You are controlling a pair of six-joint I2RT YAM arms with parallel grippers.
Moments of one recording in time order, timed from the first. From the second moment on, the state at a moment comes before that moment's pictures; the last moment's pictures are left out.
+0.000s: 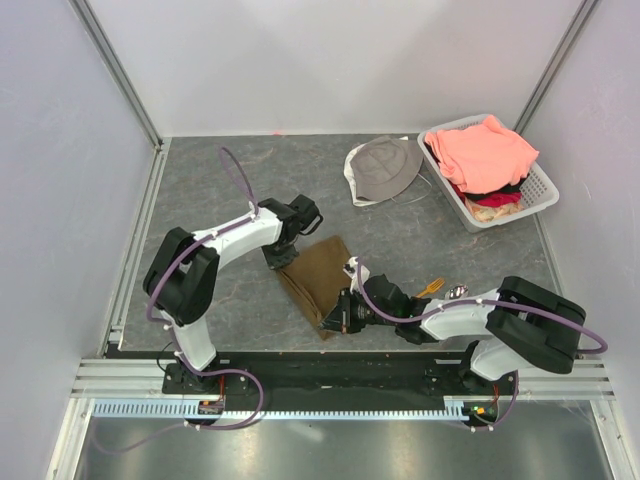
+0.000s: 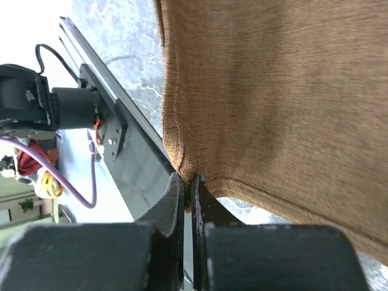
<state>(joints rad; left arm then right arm) -0.62 1.80 1.28 -1.01 -0.43 -1.09 1.04 1.45 0.39 0.57 -0.23 0.96</state>
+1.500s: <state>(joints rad) -0.12 1.14 0.50 -0.35 0.40 -0.81 1.14 1.68 0.86 0.16 -0.18 0.84</state>
